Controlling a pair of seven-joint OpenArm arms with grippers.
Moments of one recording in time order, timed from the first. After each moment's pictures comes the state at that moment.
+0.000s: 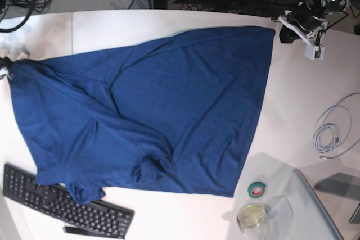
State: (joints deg) left arm 25.4 -6.2 -36.8 91.8 -19.8 -37.7 43.2; right arm -9.0 20.0 30.1 66.1 25.9 0.6 -32.5
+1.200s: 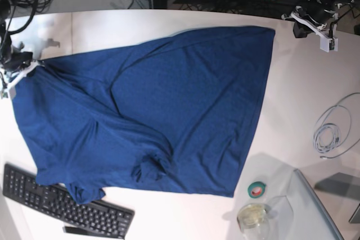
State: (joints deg) left arm 25.9 -6.3 -43.3 89.6 -19.4 -37.8 42.1; right arm -10.1 24.2 13.2 70.1 25.2 15.7 -39.9
